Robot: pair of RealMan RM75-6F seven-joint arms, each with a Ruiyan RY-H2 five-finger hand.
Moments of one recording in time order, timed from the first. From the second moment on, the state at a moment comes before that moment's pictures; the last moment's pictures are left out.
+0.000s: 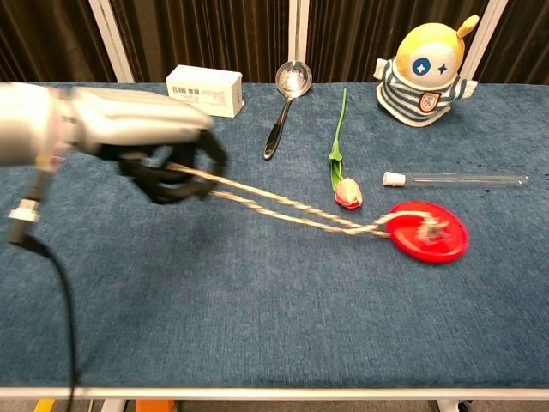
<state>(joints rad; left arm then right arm) -0.89 -1.29 -0.02 -1.78 1.26 0.79 0.27 0.07 -1.10 0.06 -1.47 -1.42 1.36 0.15</state>
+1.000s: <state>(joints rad) -0.64 -1.06 -0.04 -1.43 1.03 0.99 0.11 0.09 -1.09 0.06 -1.54 -1.42 1.36 0.07</state>
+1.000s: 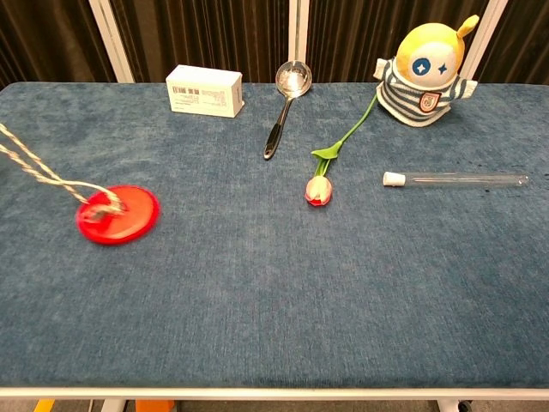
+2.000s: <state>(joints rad) -0.55 -1.12 -0.14 -1.66 1.28 1.24 0.12 0.09 -1.11 0.06 -1.52 -1.41 1.35 0.08</state>
